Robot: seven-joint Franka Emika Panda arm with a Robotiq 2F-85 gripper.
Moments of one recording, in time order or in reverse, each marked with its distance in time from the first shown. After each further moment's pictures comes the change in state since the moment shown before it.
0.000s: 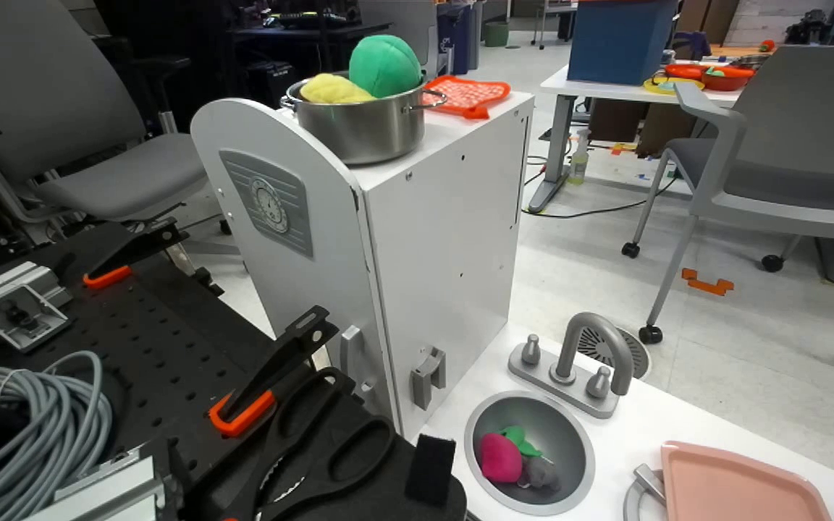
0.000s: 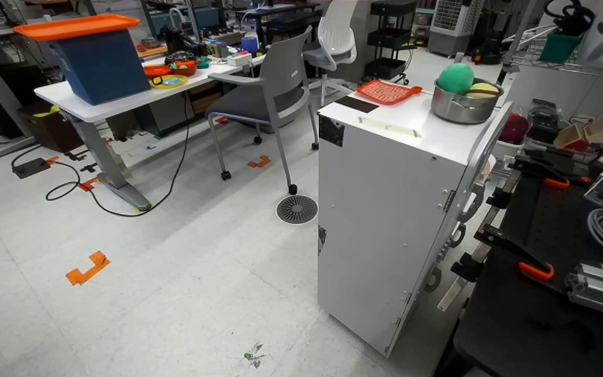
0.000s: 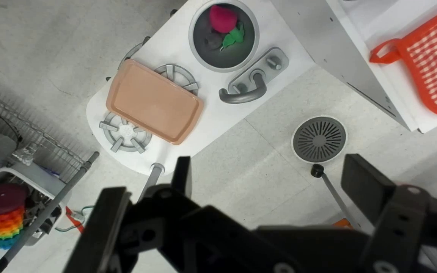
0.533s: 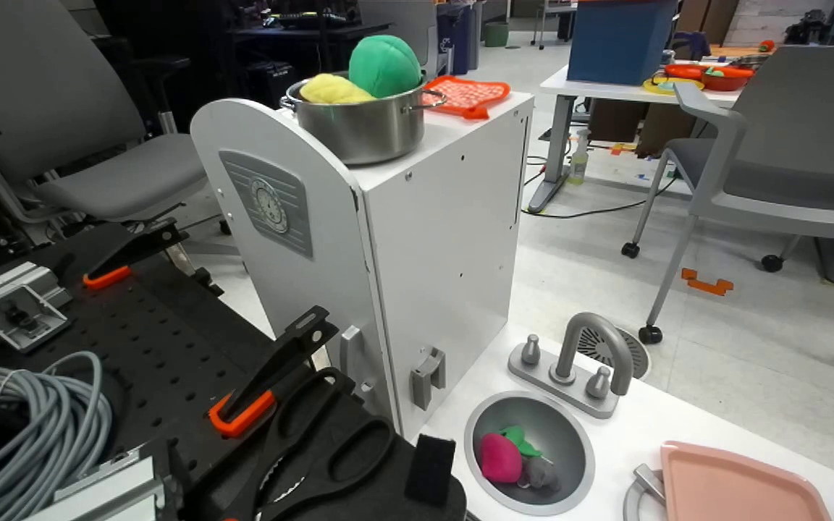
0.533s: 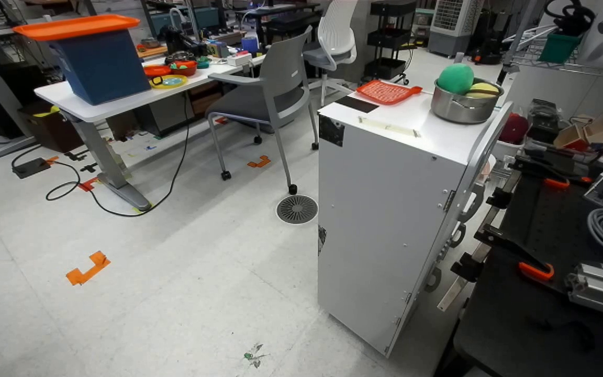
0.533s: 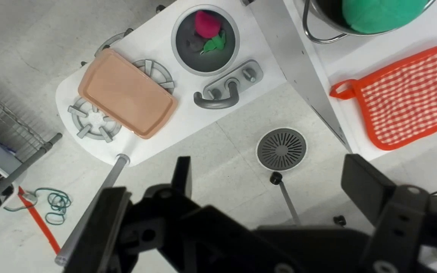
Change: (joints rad) arm 0.014 -0.098 0.014 -0.085 0.044 0.020 -0.164
